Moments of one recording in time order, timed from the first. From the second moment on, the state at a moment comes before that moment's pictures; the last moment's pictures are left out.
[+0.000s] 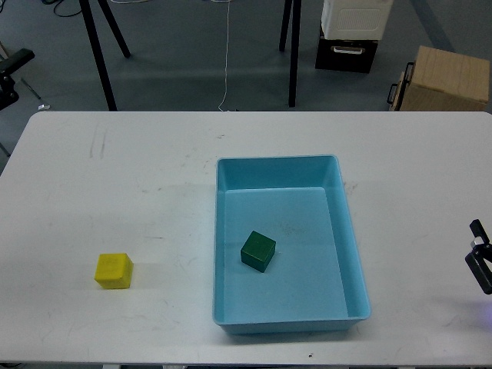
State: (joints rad) left arm -0.58 1.19 -0.94 -1.73 0.02 -0.35 0.06; right arm -0.53 -0.20 1.71 1.63 0.42 0.49 -0.26
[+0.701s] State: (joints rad) left arm -1.79 0.60 0.55 -1.51 0.23 -0.36 0.12; right arm -0.53 -0.21 1.71 1.63 0.42 0.49 -0.26
